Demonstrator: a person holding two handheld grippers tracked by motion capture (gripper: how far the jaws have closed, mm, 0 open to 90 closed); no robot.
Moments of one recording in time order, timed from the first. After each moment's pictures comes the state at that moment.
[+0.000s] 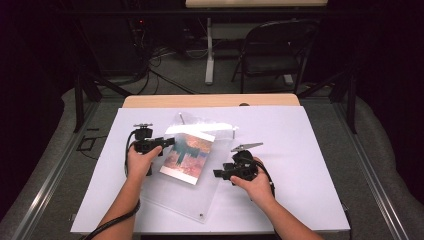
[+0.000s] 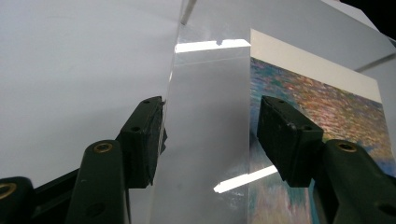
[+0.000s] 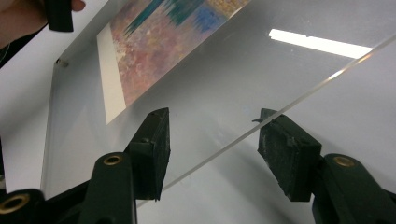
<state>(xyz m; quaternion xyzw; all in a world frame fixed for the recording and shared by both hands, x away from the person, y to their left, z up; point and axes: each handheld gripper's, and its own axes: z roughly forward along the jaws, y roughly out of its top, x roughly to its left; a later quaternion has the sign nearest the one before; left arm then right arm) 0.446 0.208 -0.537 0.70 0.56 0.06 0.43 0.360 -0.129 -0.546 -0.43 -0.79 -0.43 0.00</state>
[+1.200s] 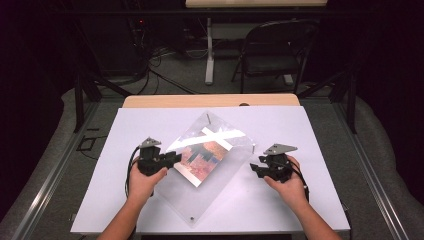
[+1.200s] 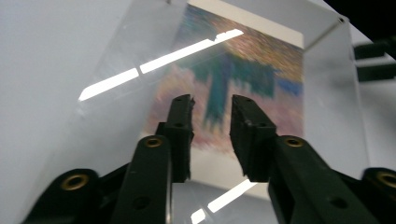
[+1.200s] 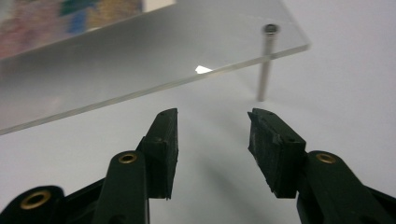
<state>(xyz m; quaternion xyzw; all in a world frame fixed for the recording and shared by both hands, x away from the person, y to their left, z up) 0.348 0.179 -0.510 0.76 0.47 0.08 0.44 0.352 -0.217 -0.535 -0.42 -0.80 -0.39 -0.18</state>
